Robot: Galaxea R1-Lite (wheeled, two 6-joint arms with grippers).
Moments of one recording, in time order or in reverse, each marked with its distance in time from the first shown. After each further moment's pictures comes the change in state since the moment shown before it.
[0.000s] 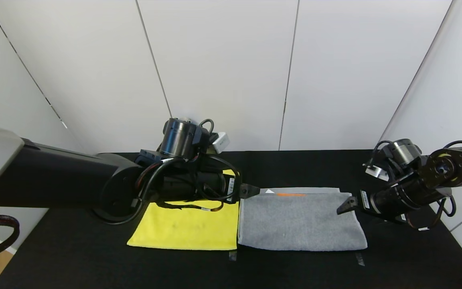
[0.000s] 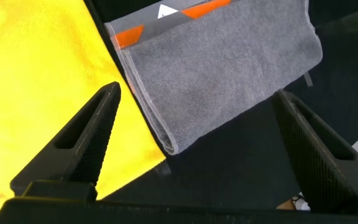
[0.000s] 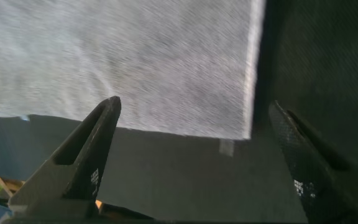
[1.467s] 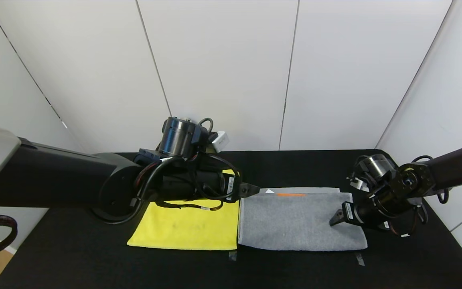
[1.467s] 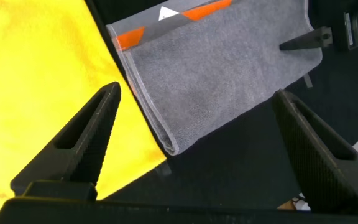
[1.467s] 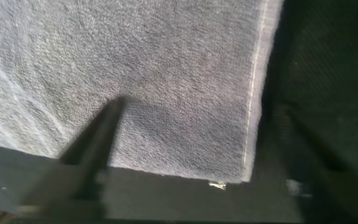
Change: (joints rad) left arm 0.002 -0.004 -0.001 0.000 0.001 0.000; right arm 0.044 0.148 -0.023 -0.056 -0.072 0.010
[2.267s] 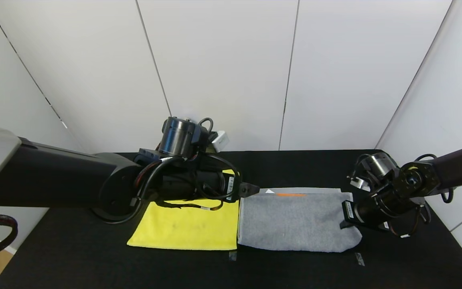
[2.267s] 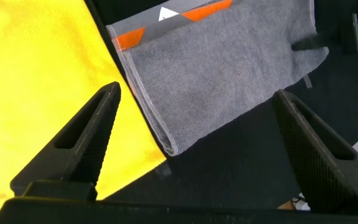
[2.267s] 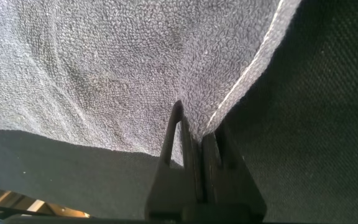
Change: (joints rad) left arm 0.000 0.000 -0.001 0.000 0.000 0.000; right arm 0.001 -0.025 0.012 0.006 0.053 0.010
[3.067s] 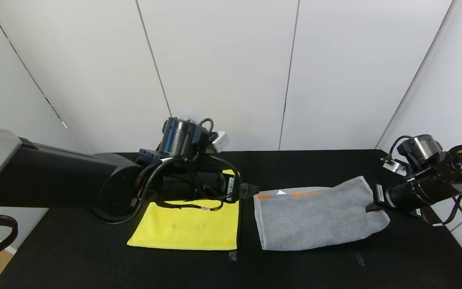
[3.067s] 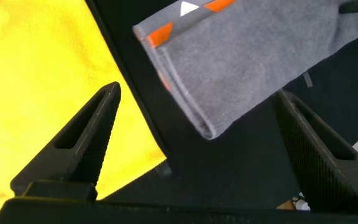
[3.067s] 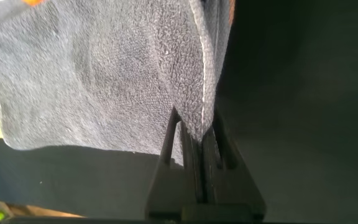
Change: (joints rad) left arm -0.001 0.001 0.001 0.001 0.000 0.000; right arm -0.156 -0.132 0.002 0.026 0.002 -0.037
